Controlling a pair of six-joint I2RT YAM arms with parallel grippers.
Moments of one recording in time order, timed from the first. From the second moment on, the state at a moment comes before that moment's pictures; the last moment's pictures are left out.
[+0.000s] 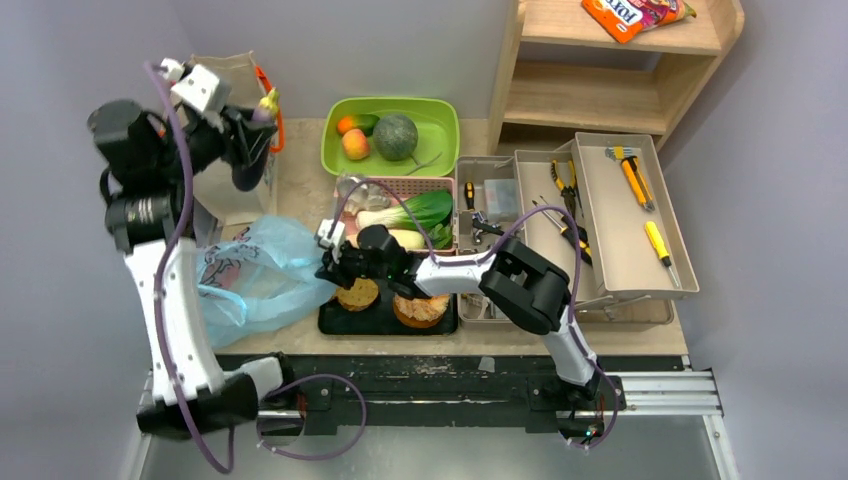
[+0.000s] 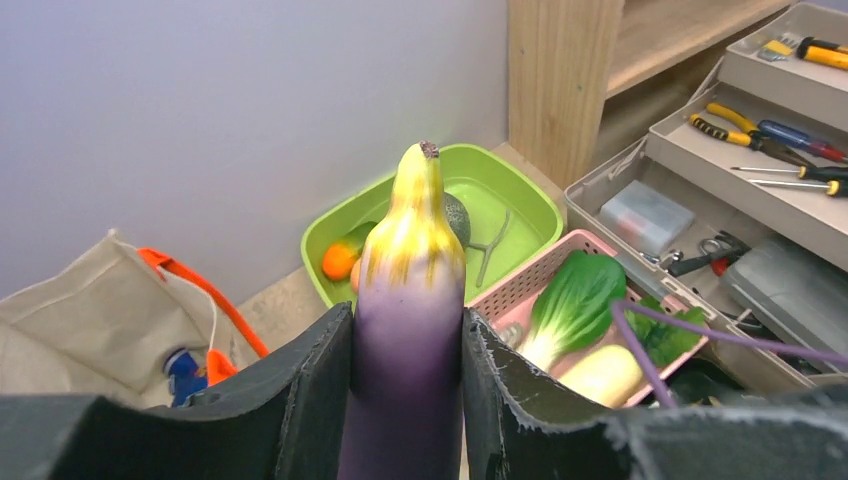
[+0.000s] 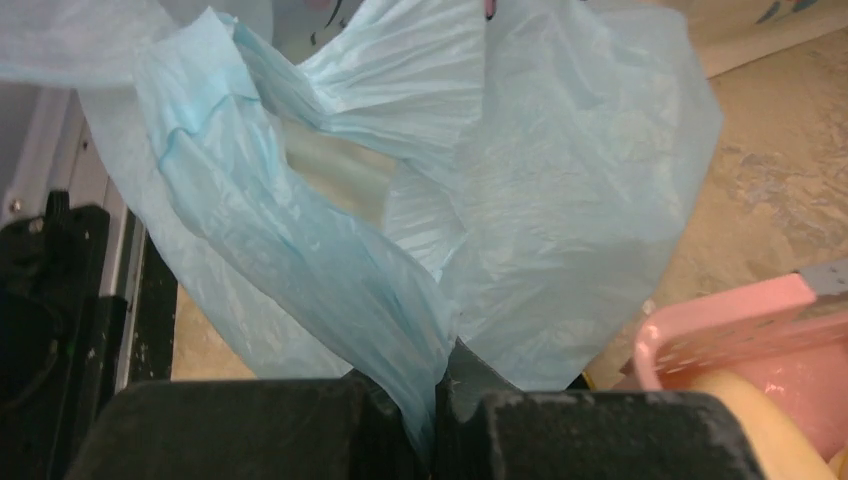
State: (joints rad) left arm 0.30 1.11 1.59 -0.55 0.89 0.21; right arm 1.06 2.13 1.36 0.52 -0.31 0.06
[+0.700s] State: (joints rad) left arm -0.17 1.76 1.74 -0.73 0.73 0.45; right arm 1.11 2.07 1.25 0.66 -0.23 -0.33
